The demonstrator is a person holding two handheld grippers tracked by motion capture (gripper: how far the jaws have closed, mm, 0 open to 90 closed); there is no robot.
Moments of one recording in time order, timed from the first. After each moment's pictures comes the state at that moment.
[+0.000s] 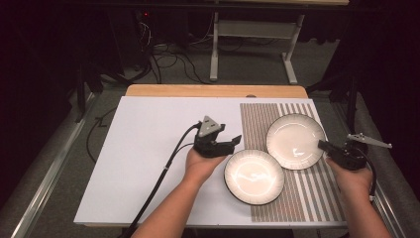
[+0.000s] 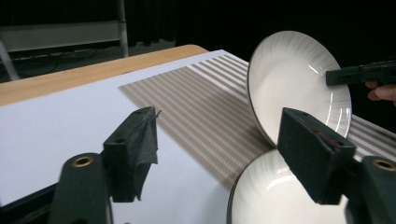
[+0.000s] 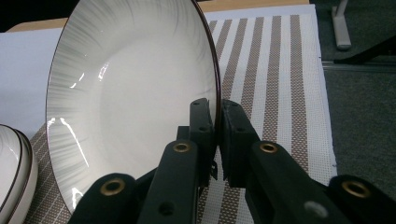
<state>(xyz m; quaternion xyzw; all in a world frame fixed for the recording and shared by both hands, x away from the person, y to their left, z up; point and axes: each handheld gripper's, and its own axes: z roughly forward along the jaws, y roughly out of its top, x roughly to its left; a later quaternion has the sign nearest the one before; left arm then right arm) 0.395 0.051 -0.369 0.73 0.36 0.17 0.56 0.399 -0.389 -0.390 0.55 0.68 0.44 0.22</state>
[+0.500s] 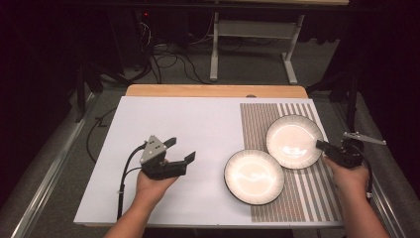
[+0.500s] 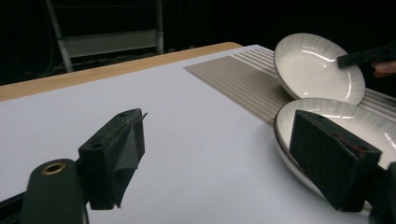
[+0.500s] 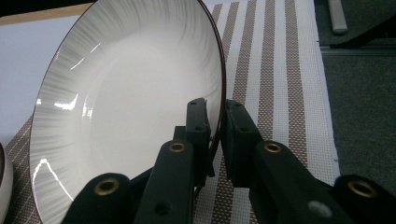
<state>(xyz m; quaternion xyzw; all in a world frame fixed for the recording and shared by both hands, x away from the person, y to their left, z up) 0.329 0.161 -0.372 0.71 0.38 0.23 0.55 0.412 -0.389 -0.399 0.57 0.67 0.42 0.21</state>
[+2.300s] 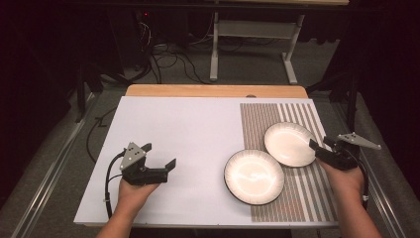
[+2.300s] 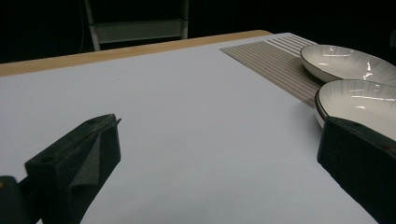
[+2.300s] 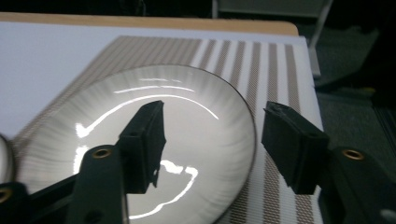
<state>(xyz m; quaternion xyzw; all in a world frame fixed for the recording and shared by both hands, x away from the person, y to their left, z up) 0.319 0.207 -0.390 0.70 0.42 0.25 0.52 0.393 -0.362 -0.386 0.52 0.68 0.42 0.29</state>
